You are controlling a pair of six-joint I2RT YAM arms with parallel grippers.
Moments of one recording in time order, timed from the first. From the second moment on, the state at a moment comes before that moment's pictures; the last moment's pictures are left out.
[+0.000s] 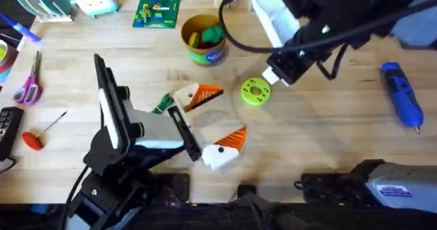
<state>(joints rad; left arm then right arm) -0.53 0.01 0.04 -0.12 0.54 -0.05 0.58 1.47 1.29 -1.11 0.01 -0.17</state>
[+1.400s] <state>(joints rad) -0.53 0.01 0.04 -0.12 0.54 -0.05 0.98 1.89 2.13 -1.51 -0.14 -0.14</state>
